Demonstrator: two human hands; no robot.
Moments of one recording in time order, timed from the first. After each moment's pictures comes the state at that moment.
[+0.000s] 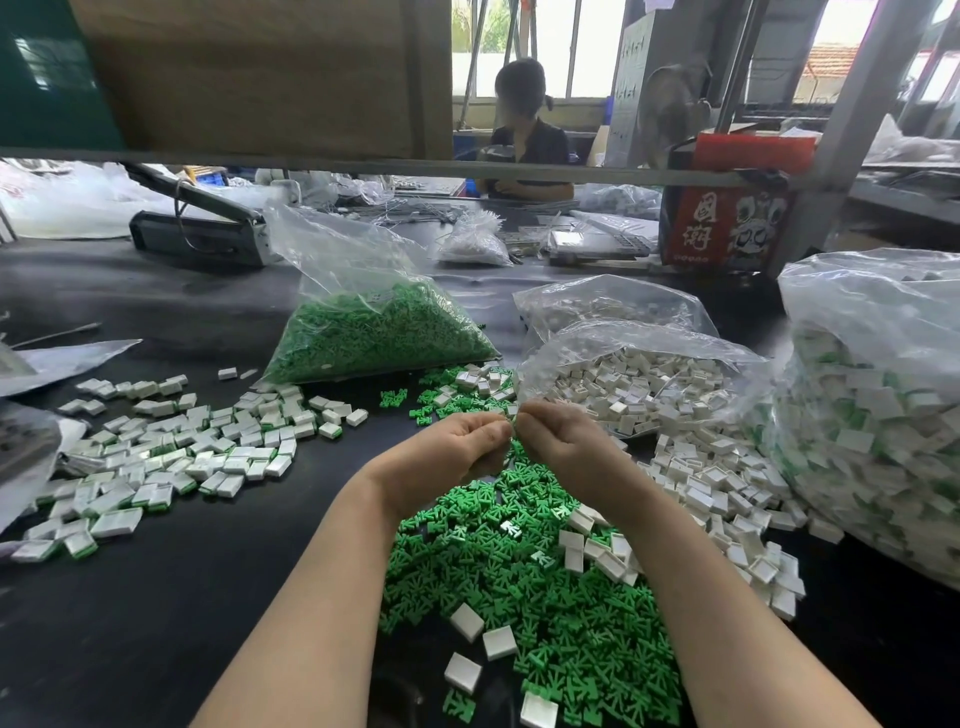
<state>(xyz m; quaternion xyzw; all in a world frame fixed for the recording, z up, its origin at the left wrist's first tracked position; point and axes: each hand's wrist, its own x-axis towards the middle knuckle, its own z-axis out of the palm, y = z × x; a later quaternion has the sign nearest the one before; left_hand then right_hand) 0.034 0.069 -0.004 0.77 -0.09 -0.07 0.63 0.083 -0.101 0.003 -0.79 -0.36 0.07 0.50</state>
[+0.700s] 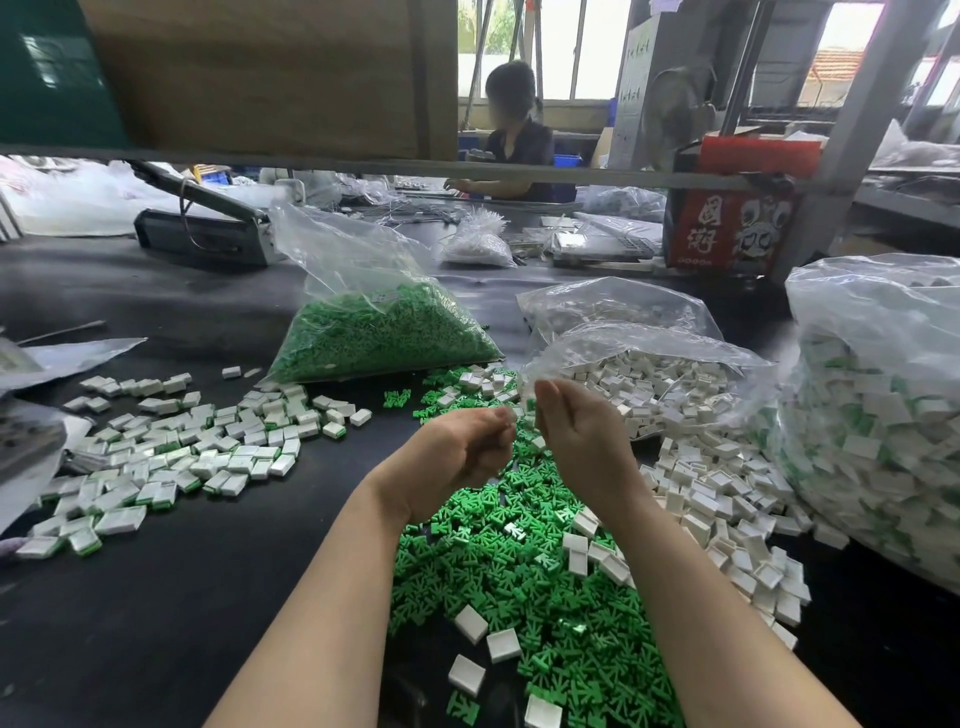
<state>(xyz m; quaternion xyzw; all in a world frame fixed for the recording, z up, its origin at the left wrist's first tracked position) 0.031 0.061 0.001 0.67 -0.04 -0.06 0.74 0.088 -0.090 -0.002 -0.79 -0.30 -0.12 0.52</state>
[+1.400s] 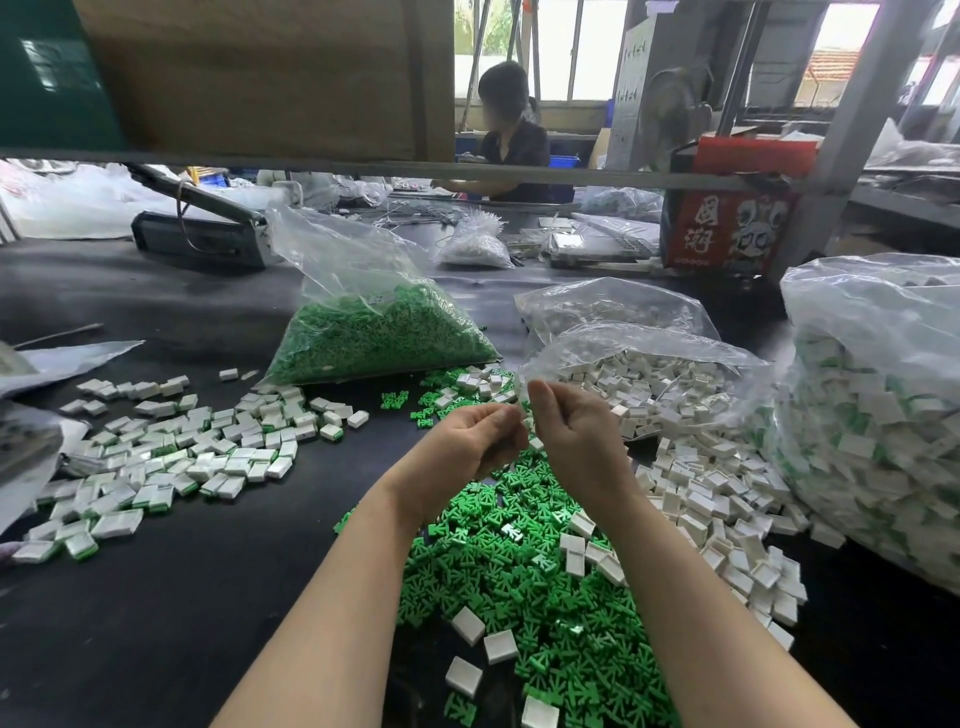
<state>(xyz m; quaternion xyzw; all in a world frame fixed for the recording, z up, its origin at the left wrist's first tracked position) 0.033 0.049 0.002 0.69 -0.06 0.00 0.72 0.087 -0.086 -0.001 -0.77 -0.29 -0.11 0.56</state>
